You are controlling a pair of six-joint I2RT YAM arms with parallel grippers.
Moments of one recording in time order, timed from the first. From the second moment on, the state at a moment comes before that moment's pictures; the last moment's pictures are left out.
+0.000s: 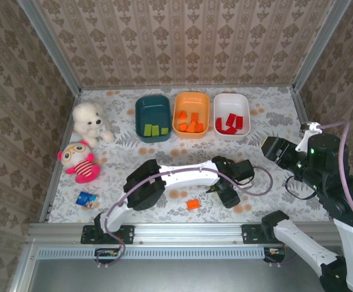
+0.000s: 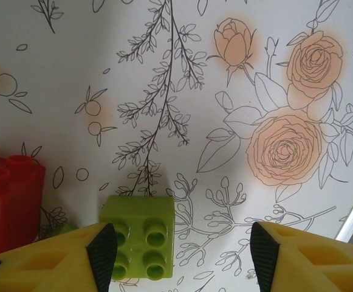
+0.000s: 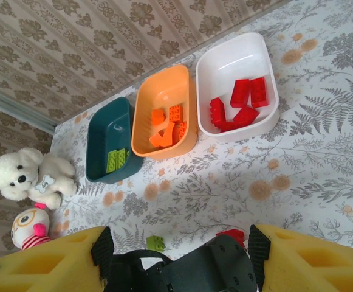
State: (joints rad) left arm -1.32 2.23 1.84 -0.95 0.09 -0.07; right arm 0.34 0.74 1.46 -1.24 0.10 0.68
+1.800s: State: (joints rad) left arm -1.33 2.30 1.86 -0.97 -0.05 -0.02; right arm 0.34 0.81 1.48 -1.24 0.12 0.66
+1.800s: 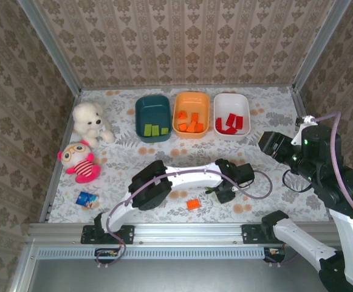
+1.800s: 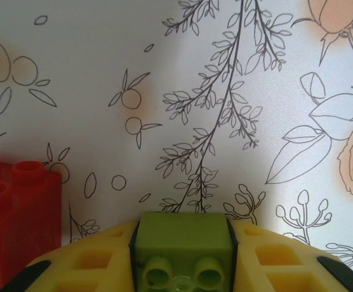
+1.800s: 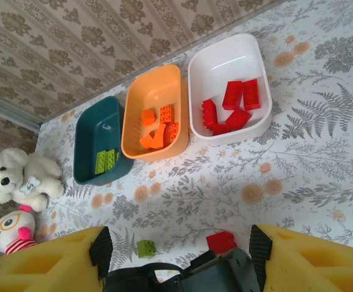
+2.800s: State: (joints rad) left arm -1.19 2.01 1.85 -1.00 -0.10 -0.14; right arm 0.34 0.83 1.53 -1.22 0.13 0.66
